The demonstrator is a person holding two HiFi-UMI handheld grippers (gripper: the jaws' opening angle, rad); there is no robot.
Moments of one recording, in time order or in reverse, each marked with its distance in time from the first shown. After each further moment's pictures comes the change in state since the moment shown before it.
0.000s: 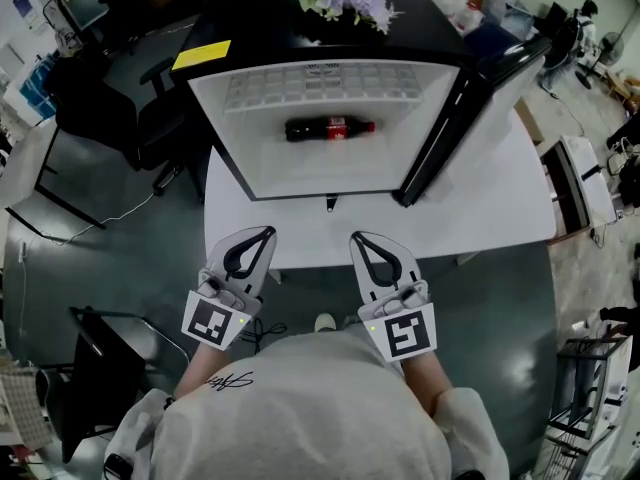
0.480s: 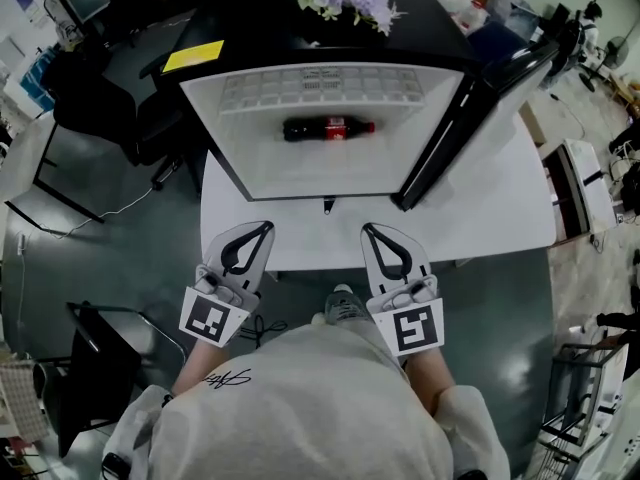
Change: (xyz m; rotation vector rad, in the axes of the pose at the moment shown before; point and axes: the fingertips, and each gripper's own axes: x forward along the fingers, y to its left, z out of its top) left arm 0.018 0.009 -0.002 0.018 0.005 0.014; right arm 0.006 -0.034 -0.007 -0.017 0.022 -0.025
